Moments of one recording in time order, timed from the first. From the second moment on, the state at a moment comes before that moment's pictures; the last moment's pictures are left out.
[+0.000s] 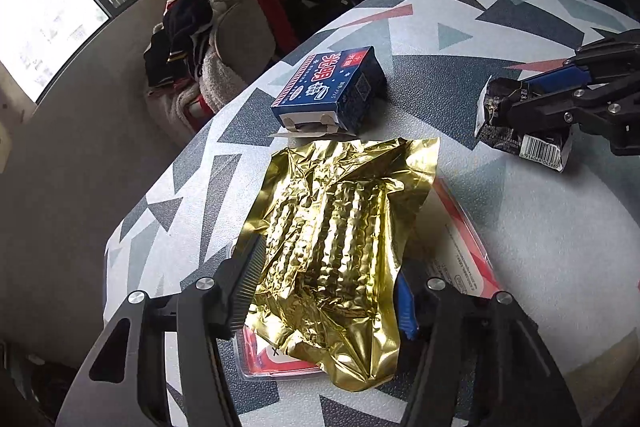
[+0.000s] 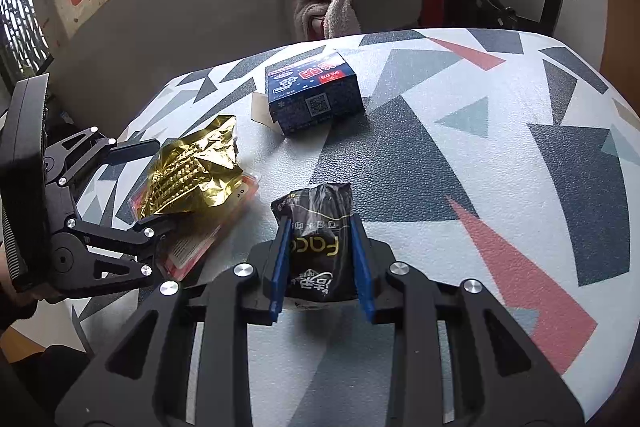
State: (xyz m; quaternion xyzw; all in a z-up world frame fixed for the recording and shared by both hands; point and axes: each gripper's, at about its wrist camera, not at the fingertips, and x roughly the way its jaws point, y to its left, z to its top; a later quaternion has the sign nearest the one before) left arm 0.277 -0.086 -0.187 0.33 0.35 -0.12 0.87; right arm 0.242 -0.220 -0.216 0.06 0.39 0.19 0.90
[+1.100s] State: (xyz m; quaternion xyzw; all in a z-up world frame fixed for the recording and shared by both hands) left arm 0.149 0.029 -0.085 -0.11 0.34 -0.22 0.91; right arm 0.193 -0.200 -0.167 0.00 0.35 0.19 0.92
